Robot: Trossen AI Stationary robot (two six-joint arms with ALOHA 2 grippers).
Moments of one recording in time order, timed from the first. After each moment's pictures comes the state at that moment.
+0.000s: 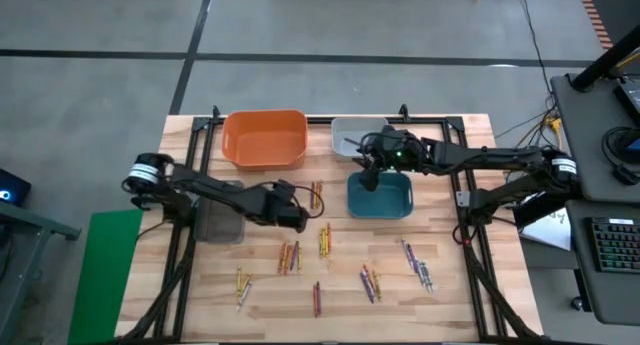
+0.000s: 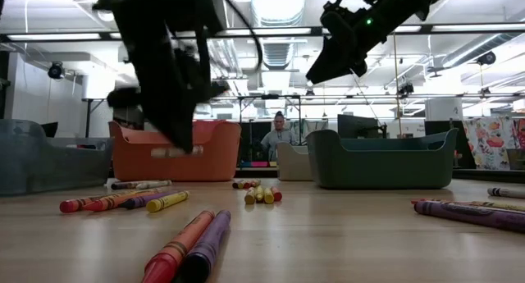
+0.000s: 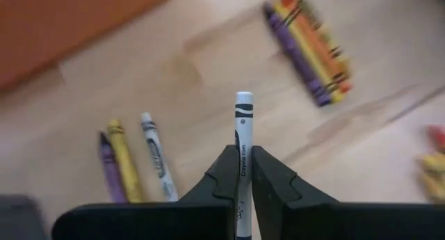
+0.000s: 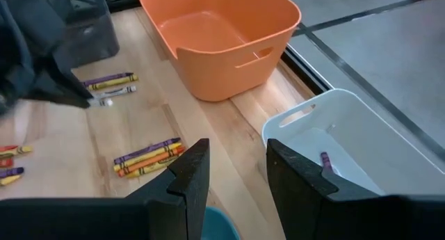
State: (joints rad) left arm -0.17 1.68 1.08 -0.75 -0.51 -1.16; right arm -0.24 1.29 0.91 -0.17 0.16 0.11
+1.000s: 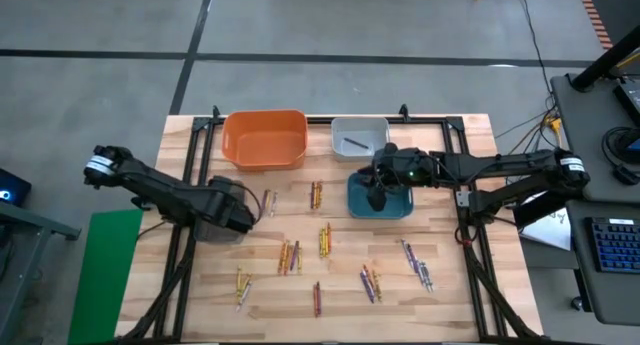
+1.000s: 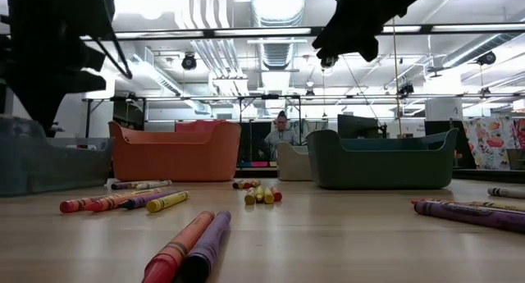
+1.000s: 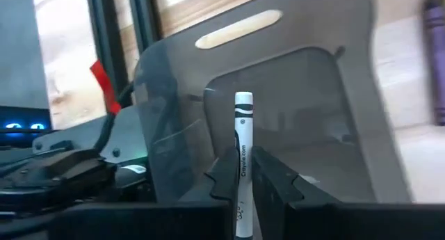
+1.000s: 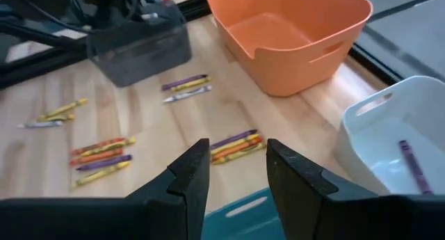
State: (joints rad) left arm -0.29 1.31 0.82 -1.43 -0.33 -1.64; right arm -0.05 1.21 0.92 -0.24 0.15 0.31
